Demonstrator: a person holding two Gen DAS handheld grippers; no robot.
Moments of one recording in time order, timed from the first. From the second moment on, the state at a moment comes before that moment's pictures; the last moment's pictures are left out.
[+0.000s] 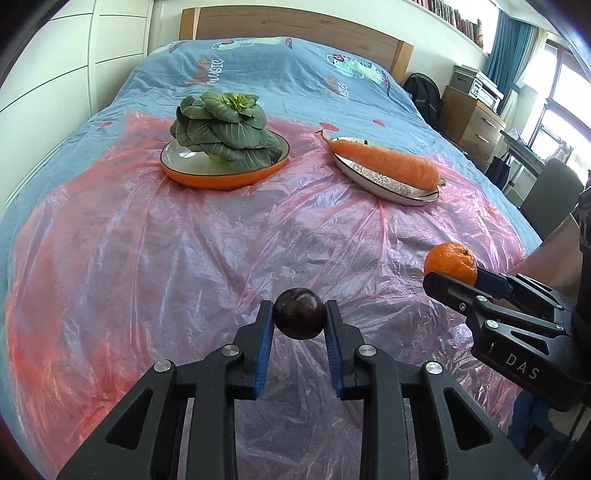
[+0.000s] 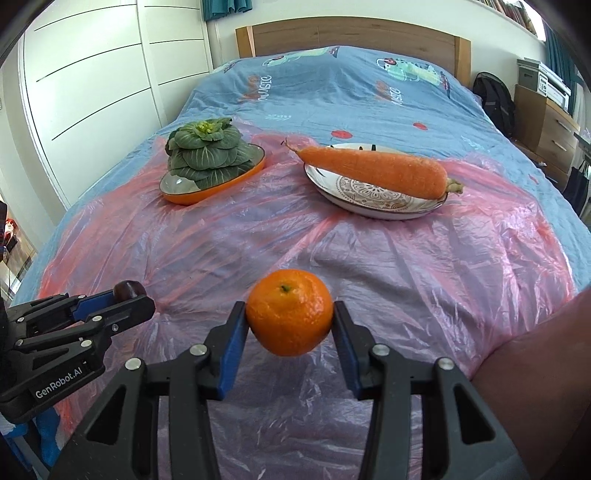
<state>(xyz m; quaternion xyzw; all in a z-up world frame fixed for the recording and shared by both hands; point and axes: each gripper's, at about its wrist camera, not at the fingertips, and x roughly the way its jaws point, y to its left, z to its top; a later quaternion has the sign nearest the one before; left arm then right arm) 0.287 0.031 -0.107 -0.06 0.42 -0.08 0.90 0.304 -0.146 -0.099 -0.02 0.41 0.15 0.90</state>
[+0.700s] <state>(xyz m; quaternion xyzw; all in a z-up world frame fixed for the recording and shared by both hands) 0.164 0.041 -0.035 -0.08 0.40 -0.09 0.91 0.168 -0.166 -0.017 0.01 0.38 0.17 0.91</state>
